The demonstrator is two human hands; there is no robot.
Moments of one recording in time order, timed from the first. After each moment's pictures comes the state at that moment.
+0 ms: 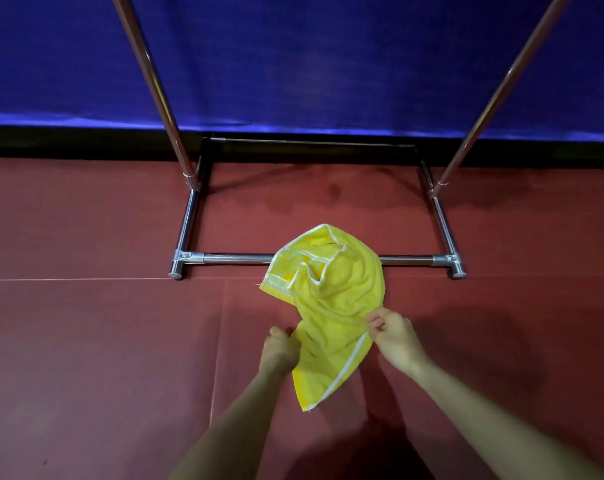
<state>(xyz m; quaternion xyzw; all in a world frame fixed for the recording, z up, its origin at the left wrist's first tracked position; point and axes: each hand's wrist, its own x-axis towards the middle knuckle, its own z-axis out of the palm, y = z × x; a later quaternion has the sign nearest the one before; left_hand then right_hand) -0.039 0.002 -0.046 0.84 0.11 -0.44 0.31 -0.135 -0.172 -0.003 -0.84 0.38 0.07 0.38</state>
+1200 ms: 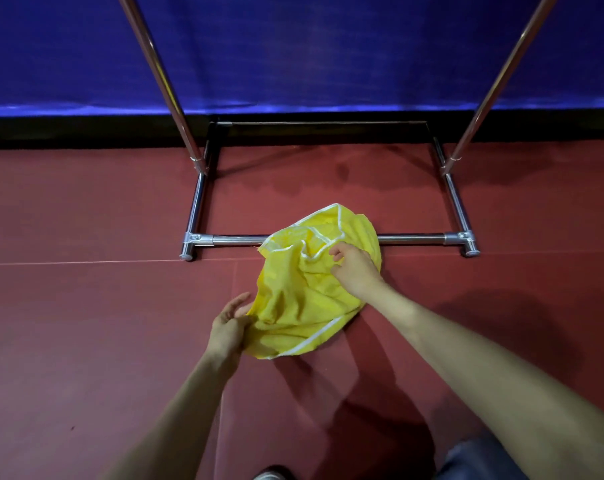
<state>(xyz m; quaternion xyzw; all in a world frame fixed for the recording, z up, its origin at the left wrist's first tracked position) -0.020 0.087 -0.026 0.65 0.21 -0.30 0.66 -0.049 -0.152 0.010 -0.87 0.27 0.09 0.39</state>
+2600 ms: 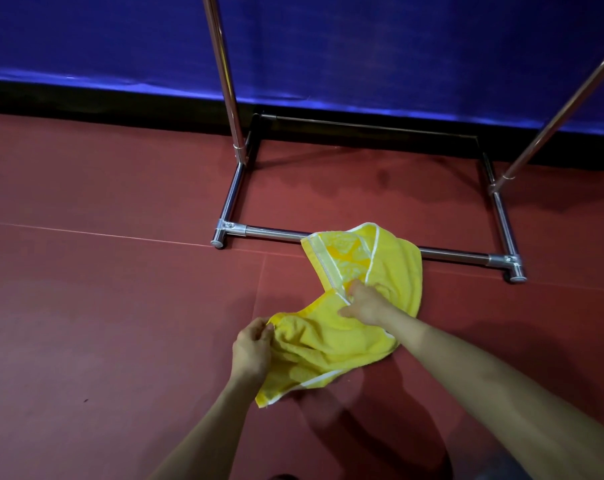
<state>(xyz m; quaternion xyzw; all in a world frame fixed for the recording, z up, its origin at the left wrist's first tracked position) -0.053 0.110 -0.042 0.82 0.12 -0.23 0.51 -0.043 -0.120 -0.049 -0.88 0.22 0.31 0.29</state>
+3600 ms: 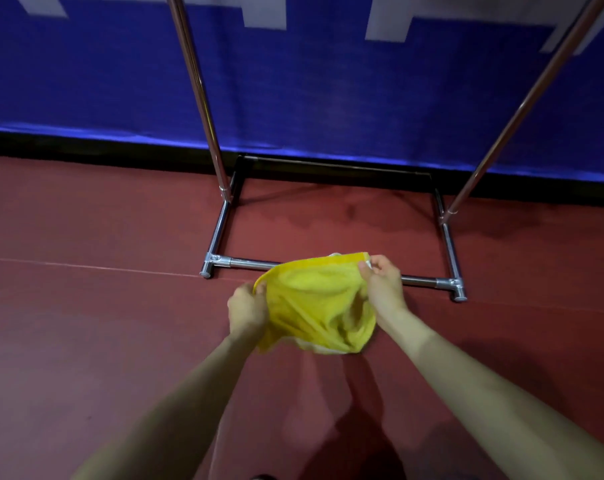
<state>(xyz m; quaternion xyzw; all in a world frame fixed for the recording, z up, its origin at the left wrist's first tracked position) 0.004 0.040 0.084 0.89 0.09 -0.14 0.42 -0.053 -0.164 0.084 -0.64 0.36 -0.14 0.66</state>
